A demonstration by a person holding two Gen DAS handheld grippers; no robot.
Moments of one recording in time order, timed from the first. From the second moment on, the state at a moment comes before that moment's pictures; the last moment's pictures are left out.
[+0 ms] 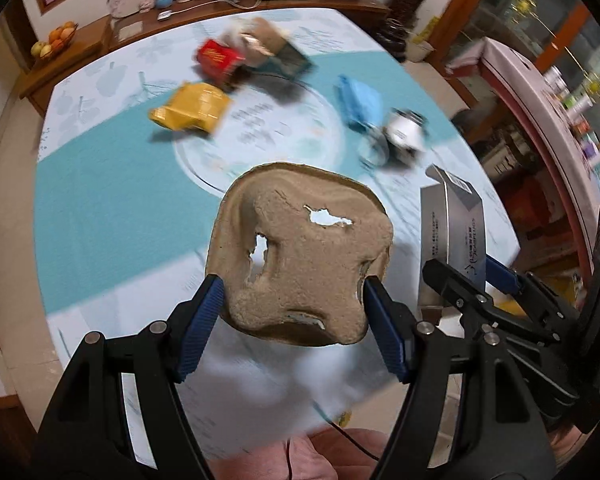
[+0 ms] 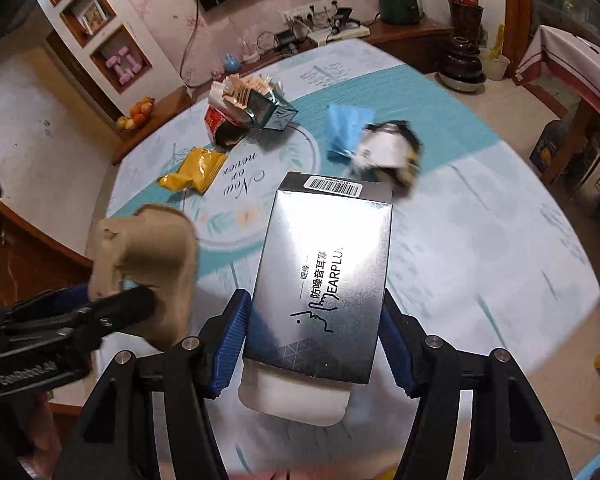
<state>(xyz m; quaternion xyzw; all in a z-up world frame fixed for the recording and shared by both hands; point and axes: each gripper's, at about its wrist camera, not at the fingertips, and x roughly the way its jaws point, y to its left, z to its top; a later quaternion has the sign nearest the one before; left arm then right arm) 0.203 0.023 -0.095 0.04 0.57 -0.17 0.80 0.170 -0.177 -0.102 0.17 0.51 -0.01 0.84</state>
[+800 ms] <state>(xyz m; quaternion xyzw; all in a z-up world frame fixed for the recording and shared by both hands) -0.039 -0.096 -0.162 0.11 0.59 -0.22 0.77 -0.135 -0.292 -0.178 0.28 0.54 -0.05 0.79</state>
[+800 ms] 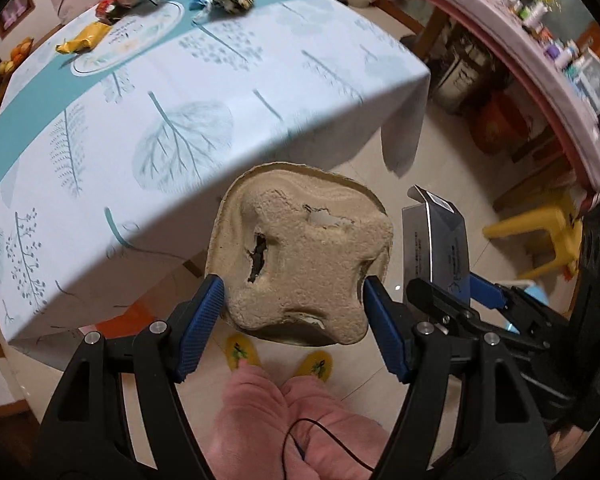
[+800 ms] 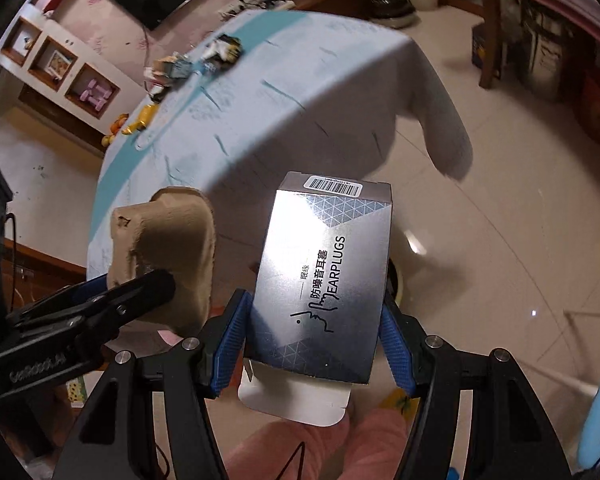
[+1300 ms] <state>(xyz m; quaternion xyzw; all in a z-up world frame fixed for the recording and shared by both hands) -0.057 -0.099 -0.280 0.15 0.60 -0.21 0.75 -0.155 -0.297 -0.304 0.32 0.56 -0.08 0.76</state>
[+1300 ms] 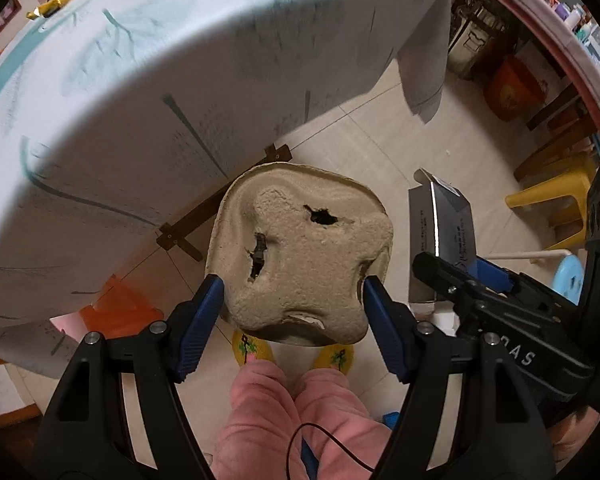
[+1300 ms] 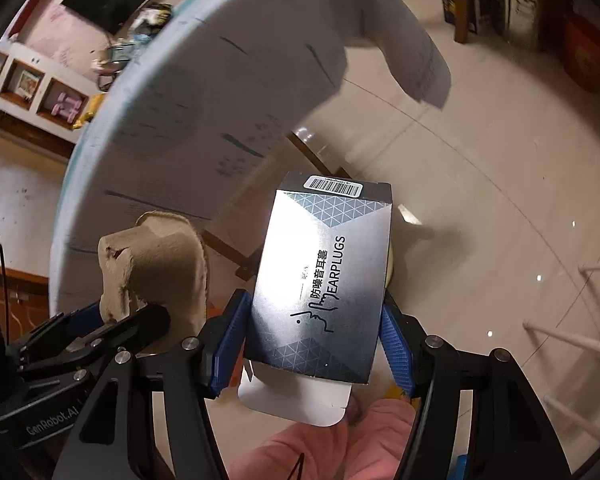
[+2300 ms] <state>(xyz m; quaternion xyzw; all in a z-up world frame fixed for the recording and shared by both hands) -0.017 -0.108 -0.461 0.21 0.56 -0.21 0.78 -0.101 -0.292 -0.499 0.33 0.61 -0.09 0.72</state>
